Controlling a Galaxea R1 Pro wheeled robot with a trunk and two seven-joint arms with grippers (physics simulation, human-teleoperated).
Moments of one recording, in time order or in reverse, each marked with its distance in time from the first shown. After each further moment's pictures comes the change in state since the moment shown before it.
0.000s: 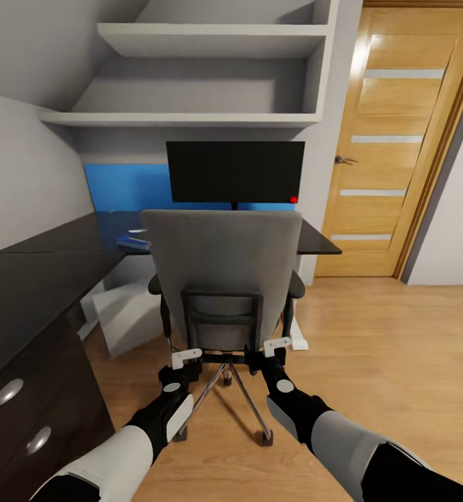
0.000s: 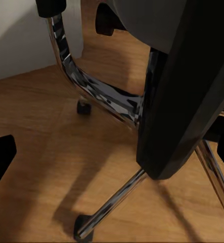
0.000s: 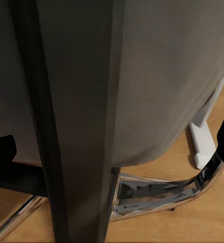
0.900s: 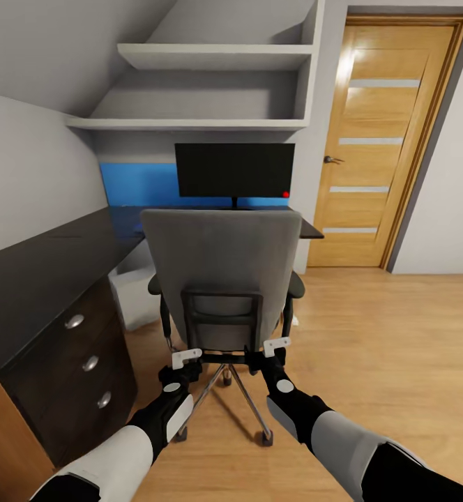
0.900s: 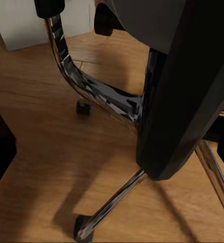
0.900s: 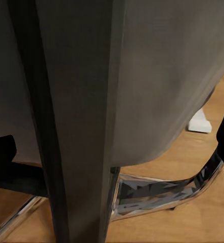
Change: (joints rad) left arm 0.000 0.000 0.000 0.001 -0.002 0.000 0.000; right arm 0.000 0.000 0.001 -0.001 -0.004 0.000 -0.001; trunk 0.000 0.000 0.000
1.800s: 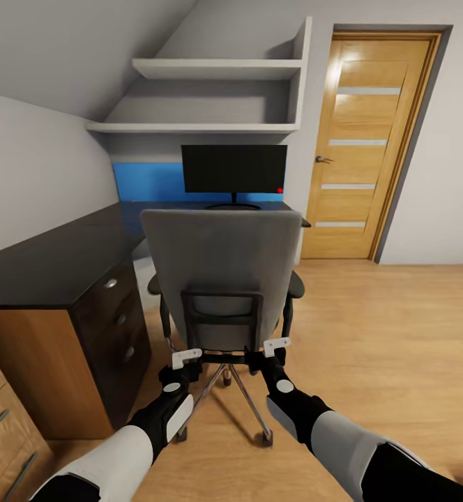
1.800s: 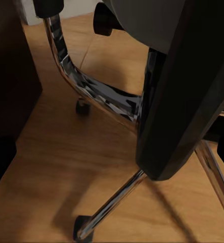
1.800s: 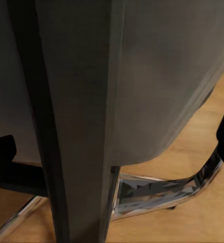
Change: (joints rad) left arm 0.000 0.000 0.000 0.000 0.000 0.002 -0.001; right arm 0.000 0.001 0.001 0.001 -0.006 0.000 0.000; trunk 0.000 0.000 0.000
